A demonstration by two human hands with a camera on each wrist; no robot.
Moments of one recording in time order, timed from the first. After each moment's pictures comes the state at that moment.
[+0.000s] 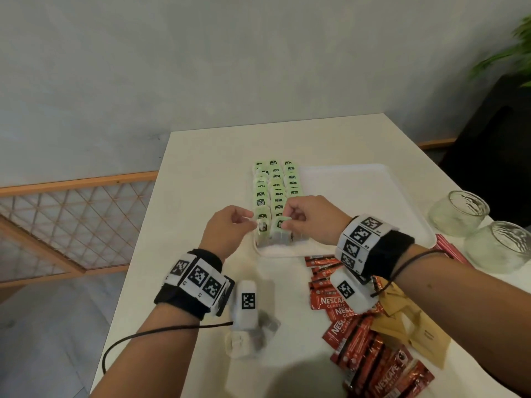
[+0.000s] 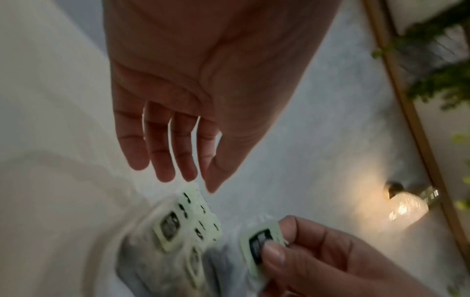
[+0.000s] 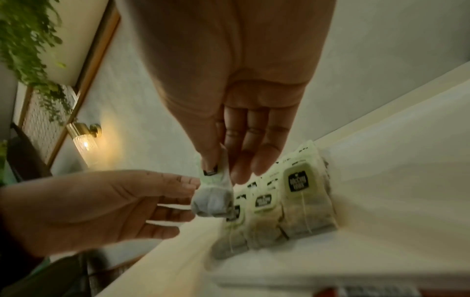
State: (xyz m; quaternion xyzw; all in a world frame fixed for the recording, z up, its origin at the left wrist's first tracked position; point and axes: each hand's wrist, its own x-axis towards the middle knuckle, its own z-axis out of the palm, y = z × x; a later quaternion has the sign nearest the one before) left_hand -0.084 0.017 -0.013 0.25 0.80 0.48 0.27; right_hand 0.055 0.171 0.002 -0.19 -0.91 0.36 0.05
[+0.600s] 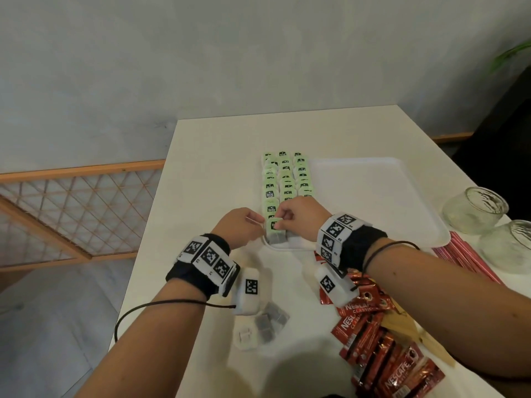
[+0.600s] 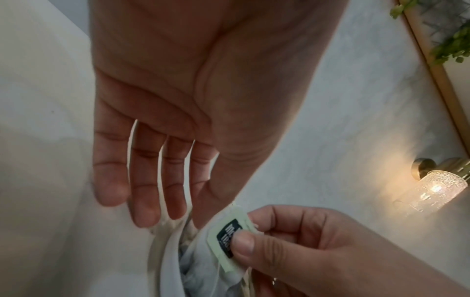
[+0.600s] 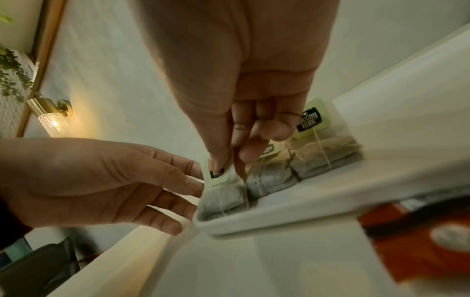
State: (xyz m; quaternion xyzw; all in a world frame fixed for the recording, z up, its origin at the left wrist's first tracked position) left_hand -0.101 0.024 -0.030 0.29 0.82 0.34 0.36; right_hand 0.015 0.158 -0.027 -0.25 -0.91 0.32 -0.01
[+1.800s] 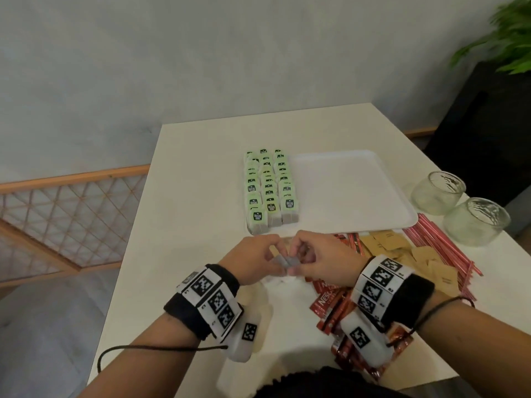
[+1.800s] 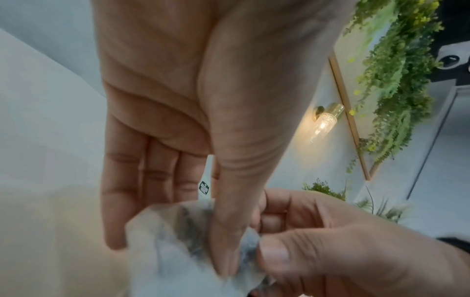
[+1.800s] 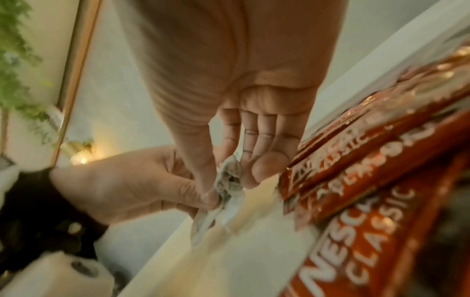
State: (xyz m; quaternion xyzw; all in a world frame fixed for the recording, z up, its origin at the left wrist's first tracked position) left_hand -0.011 -0.006 -0.017 0.50 0.77 0.20 0.34; right_hand 0.139 0.115 -0.029 -0.21 -0.87 0.45 0.01
